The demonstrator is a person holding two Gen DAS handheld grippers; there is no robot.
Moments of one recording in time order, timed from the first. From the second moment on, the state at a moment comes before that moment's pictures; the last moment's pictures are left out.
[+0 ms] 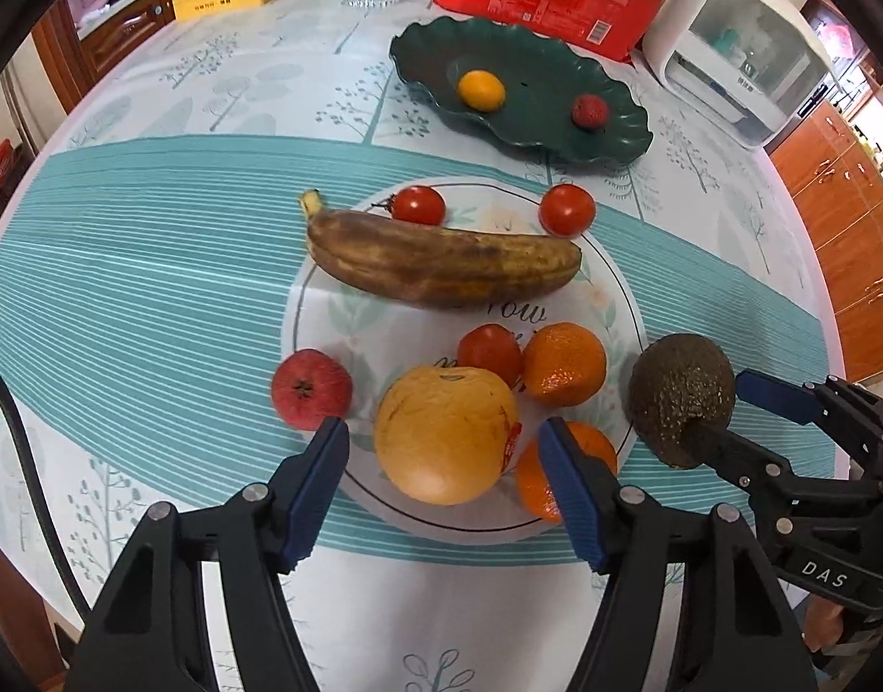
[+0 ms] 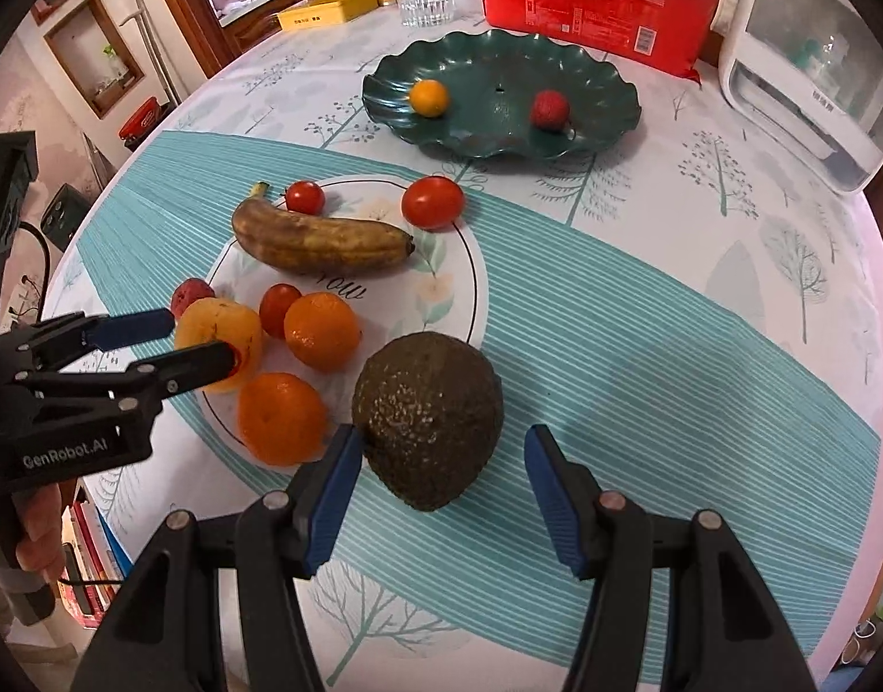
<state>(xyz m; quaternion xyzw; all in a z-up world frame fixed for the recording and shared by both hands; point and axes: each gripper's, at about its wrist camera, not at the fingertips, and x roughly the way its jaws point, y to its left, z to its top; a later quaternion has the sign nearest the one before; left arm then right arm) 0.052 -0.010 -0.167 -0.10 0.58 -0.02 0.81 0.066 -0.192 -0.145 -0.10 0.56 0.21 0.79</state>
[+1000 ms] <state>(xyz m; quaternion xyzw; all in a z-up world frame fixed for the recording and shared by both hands) 0.070 -0.017 -0.192 -0.11 0.60 0.00 0.79 0.074 -0.174 -0.163 -0.11 0.57 0.24 0.78</state>
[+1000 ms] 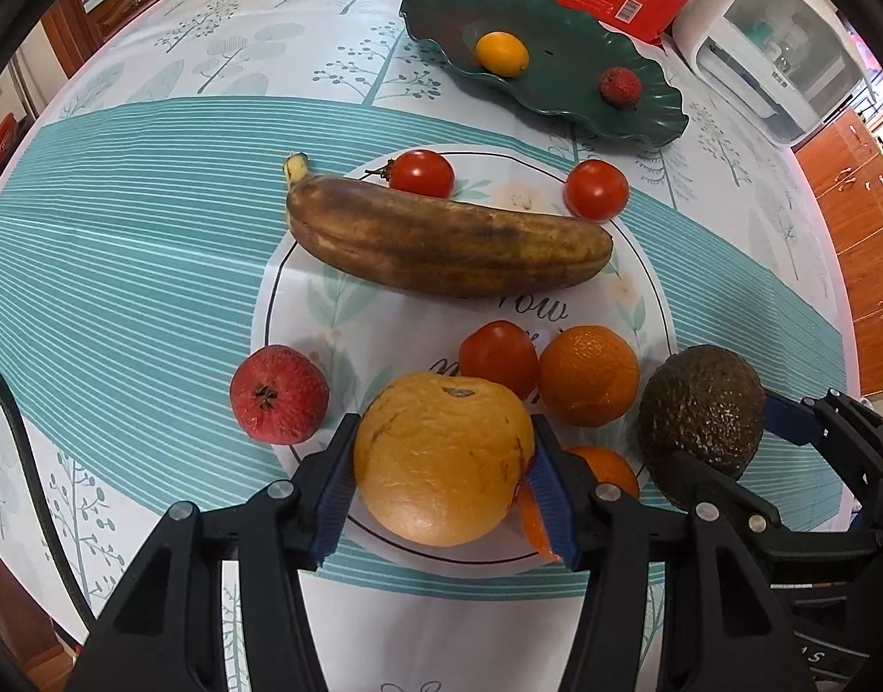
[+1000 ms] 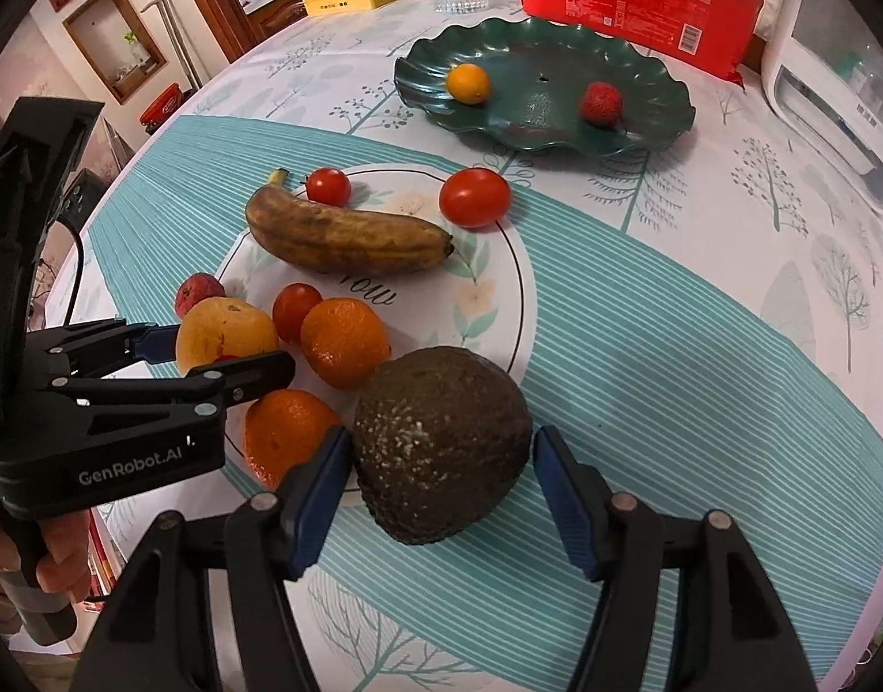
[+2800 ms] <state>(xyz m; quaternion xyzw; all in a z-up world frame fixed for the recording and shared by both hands) 0.187 0.012 0.064 0.01 0.46 0.01 0.89 0.225 -0.159 0.074 0.02 0.46 0.22 0.86</state>
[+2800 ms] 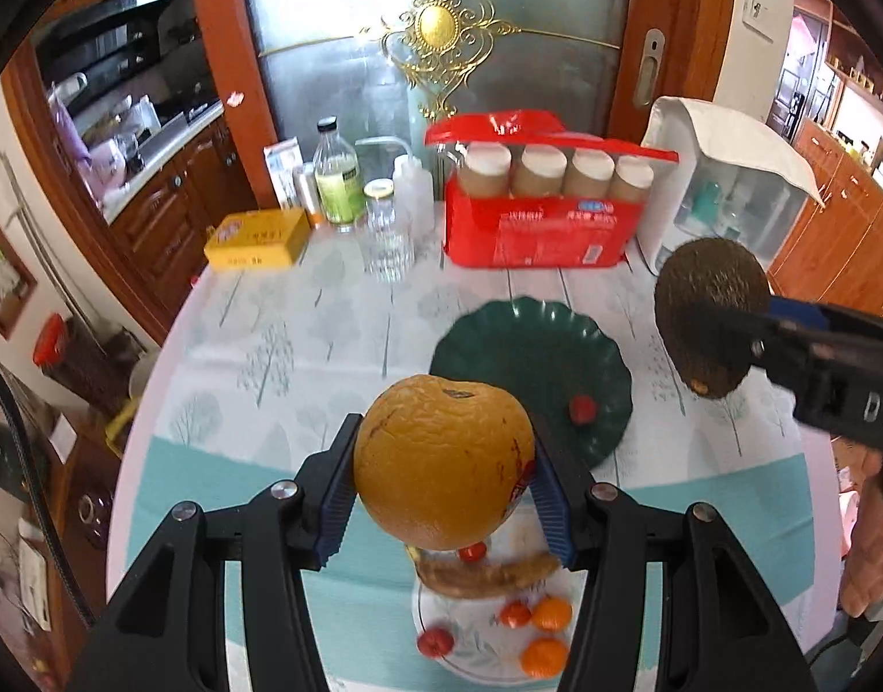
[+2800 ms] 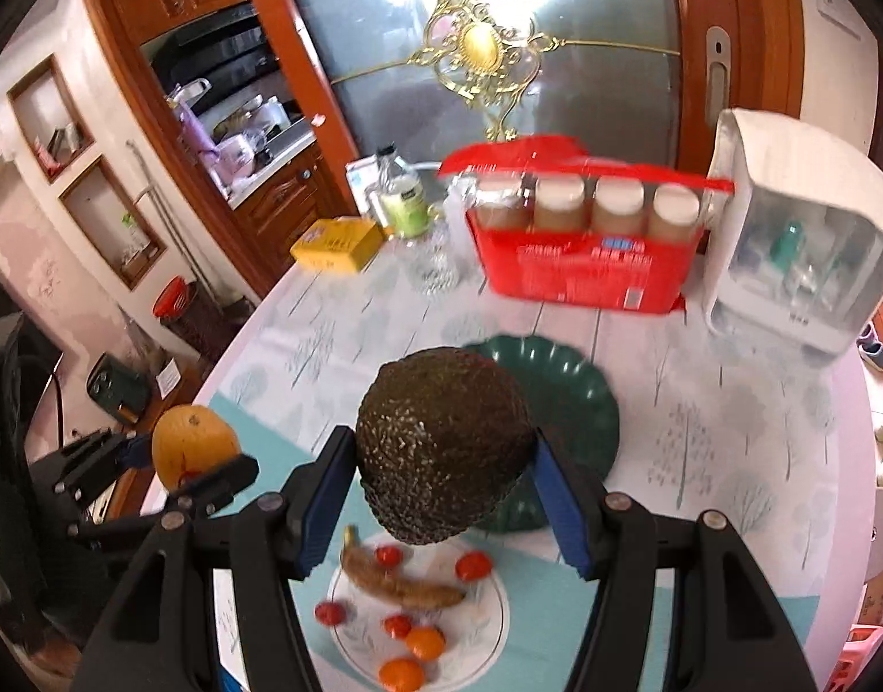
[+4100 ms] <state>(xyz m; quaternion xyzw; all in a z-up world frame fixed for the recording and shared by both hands) 0.379 -0.018 -0.184 0.00 0.58 -0.03 0.81 0.360 -0.158 -0.152 -0.04 0.57 0.14 0.81</state>
